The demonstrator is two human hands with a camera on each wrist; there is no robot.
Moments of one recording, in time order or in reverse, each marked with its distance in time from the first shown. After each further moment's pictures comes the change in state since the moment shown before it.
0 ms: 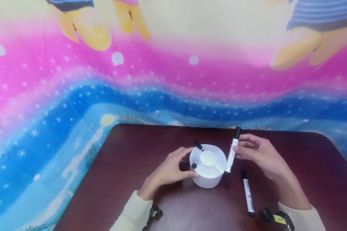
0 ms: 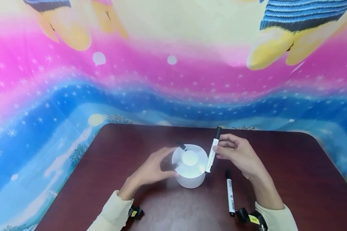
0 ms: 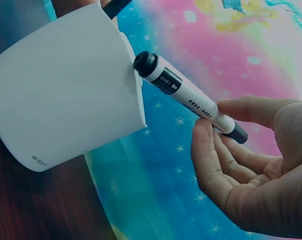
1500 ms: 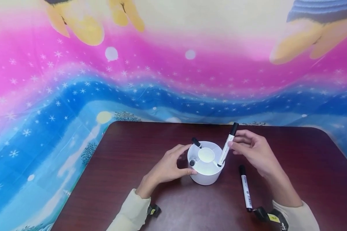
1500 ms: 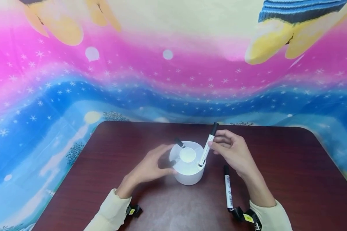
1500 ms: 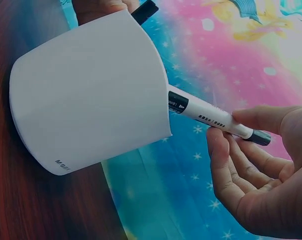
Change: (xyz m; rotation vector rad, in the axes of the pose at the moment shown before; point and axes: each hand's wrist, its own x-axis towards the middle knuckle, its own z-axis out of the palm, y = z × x) left_hand 0.001 -0.002 0.000 -0.031 -0.017 -0.033; right_hand 0.001 -0.001 0.018 0.002 0.126 -0.093
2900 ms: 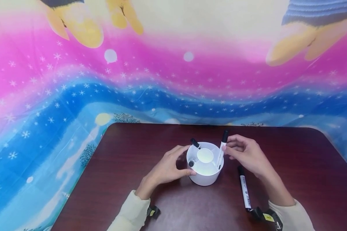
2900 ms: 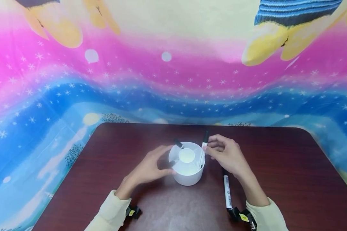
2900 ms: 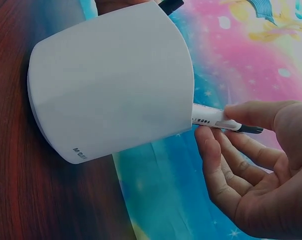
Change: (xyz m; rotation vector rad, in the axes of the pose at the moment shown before) left_hand -0.001 0.000 0.001 -0.007 0.010 -0.002; right_hand 0.001 0.006 0.012 -0.200 -0.075 0.052
